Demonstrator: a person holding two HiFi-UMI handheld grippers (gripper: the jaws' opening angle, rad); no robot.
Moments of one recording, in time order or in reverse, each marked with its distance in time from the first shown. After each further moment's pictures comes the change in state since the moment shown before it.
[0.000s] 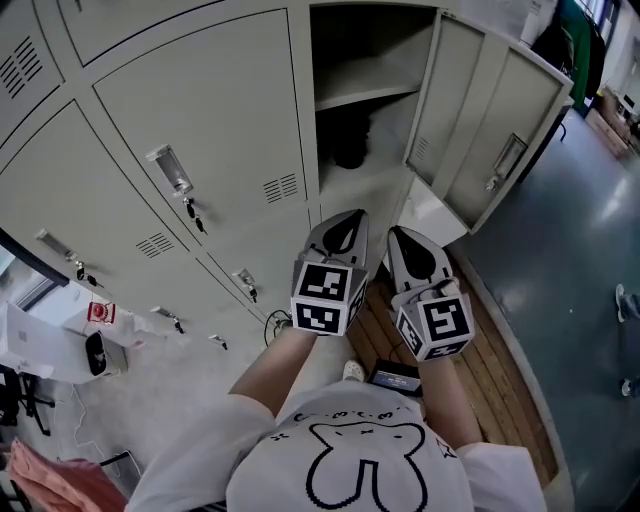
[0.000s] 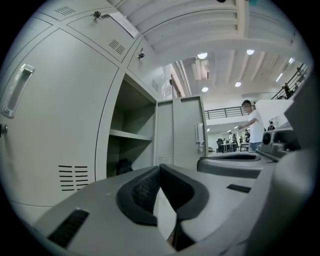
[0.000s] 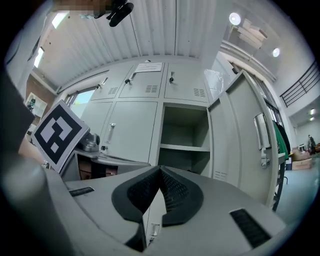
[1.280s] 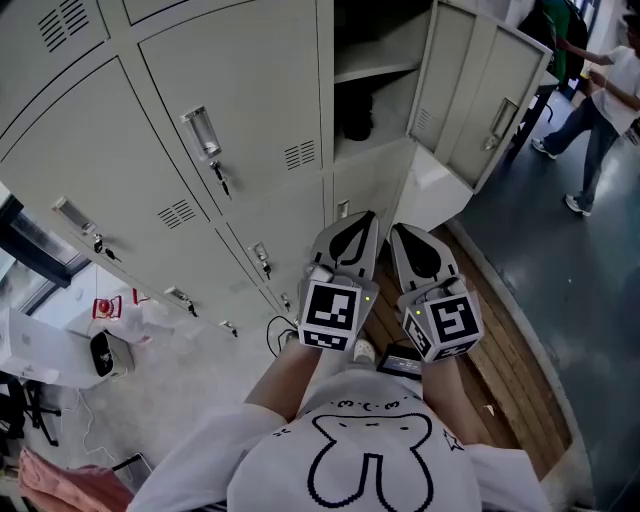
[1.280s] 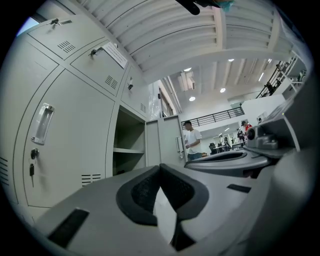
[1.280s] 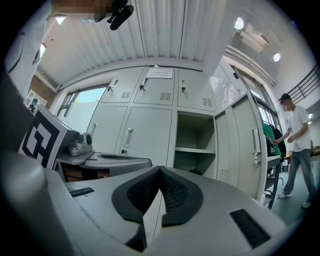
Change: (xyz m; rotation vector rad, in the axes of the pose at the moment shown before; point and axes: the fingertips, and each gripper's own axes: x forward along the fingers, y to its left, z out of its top) left arm -0.114 -0.031 0.011 0.104 -0.158 -0.075; right arm -0.058 0.087 0.020 -0.020 0.010 -0.023
